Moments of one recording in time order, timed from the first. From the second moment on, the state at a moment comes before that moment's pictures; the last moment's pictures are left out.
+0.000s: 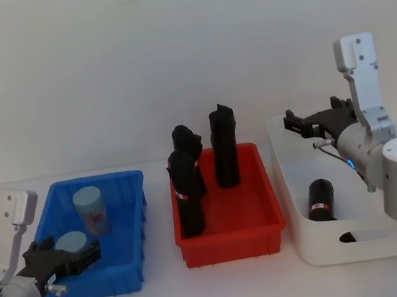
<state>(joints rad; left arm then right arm) -0.15 0.54 0.21 -1.50 -0.48 0.36 -0.08 0.52 0.06 -0.24 -1.28 0.13 0.40 -0.05</state>
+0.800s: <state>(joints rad) -0.15 0.54 0.21 -1.51 -0.47 0.36 -0.09 0.52 0.06 -0.24 -1.28 0.13 0.41 -0.05</state>
